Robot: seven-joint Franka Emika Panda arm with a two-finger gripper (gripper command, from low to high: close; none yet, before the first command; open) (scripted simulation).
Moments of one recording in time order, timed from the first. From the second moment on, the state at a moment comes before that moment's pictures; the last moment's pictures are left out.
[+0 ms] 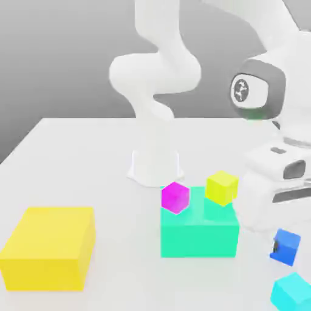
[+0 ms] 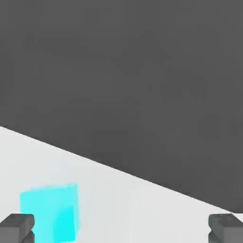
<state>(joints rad) 0.16 0.27 0.27 -2.23 -0.22 2.56 0.98</state>
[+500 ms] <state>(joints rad) 0.24 0.54 0.23 -2.19 -0.28 2.71 1.03</state>
